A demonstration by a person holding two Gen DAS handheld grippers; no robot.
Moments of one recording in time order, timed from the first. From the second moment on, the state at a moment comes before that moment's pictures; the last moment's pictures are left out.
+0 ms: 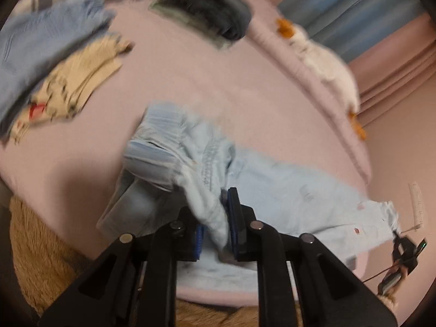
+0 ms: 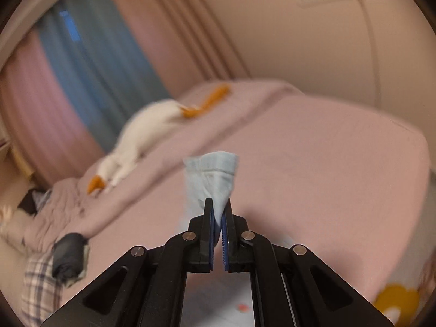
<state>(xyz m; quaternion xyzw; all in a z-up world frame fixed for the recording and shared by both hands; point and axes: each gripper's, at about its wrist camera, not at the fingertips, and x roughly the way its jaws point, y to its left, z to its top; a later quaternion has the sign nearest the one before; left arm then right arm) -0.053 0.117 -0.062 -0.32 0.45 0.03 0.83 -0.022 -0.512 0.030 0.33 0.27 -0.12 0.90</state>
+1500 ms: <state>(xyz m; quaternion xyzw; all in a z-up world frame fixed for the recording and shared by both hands) -0.032 0.114 -0.104 -0.27 0.54 0.05 0.79 -0.028 -0.505 -0.108 0.29 0.44 -0.24 0.82</state>
